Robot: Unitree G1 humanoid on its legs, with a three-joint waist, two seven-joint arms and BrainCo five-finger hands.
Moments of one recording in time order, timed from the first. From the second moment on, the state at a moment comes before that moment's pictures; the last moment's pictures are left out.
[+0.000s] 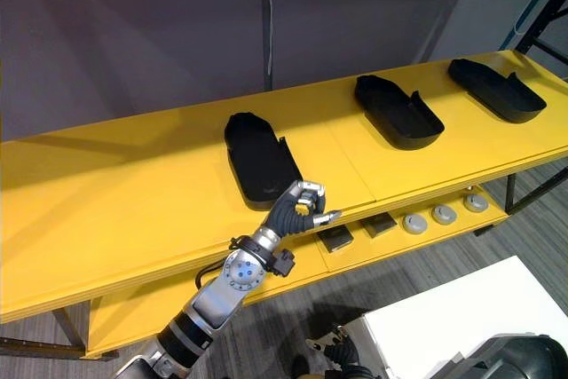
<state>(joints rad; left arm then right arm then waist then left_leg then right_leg) -0.35 -0.01 -0.61 0.18 0.21 -0.09 0.10 0.14 -0.06 -0.02 0.81 0.03 -0.09 -0.03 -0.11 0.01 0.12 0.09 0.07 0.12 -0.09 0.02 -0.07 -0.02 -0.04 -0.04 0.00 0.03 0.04</state>
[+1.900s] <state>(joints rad) -0.35 0.06 -0.22 0.07 0.15 -0.07 0.27 0.10 -0.05 -0.02 0.83 0.02 -0.10 -0.04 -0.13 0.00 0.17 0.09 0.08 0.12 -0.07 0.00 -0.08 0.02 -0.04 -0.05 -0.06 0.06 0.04</state>
